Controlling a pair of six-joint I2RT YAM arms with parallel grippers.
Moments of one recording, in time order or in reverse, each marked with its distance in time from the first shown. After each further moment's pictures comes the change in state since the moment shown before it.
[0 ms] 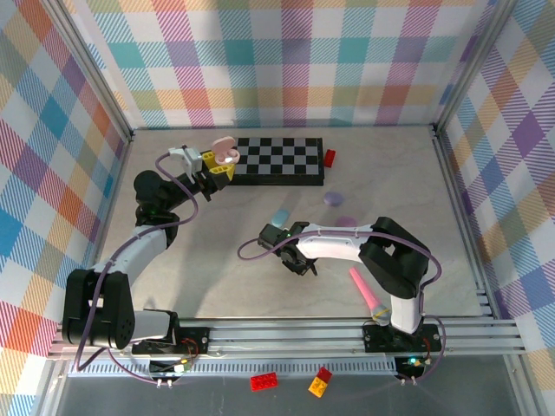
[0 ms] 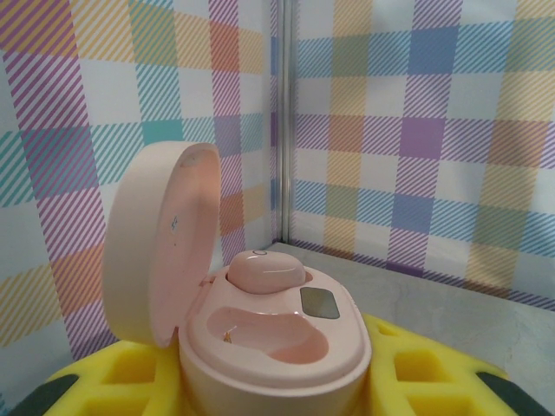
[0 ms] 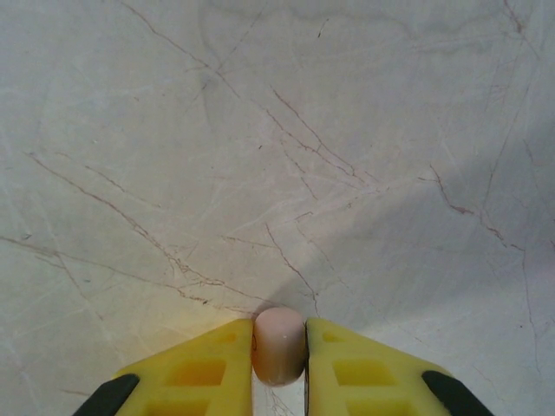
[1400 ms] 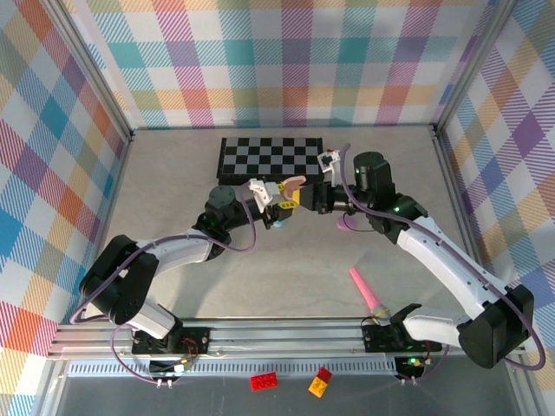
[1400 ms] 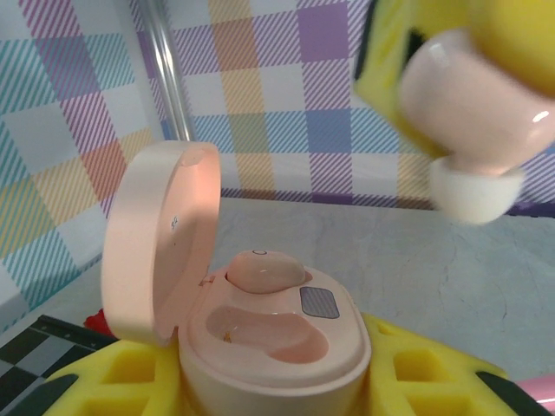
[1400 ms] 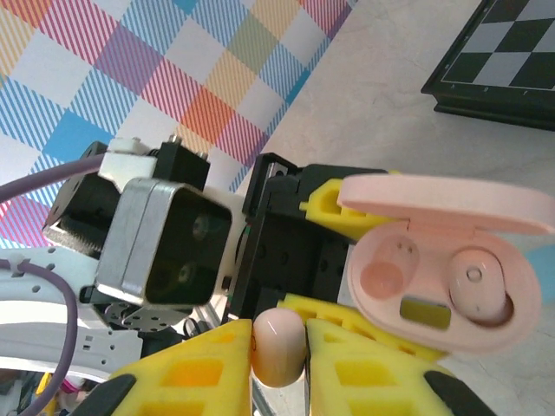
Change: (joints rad) left arm -0.514 0.216 0.003 -0.031 -0.316 0.317; right arm -0.478 -0.671 -0.092 0.538 -1.036 0.333
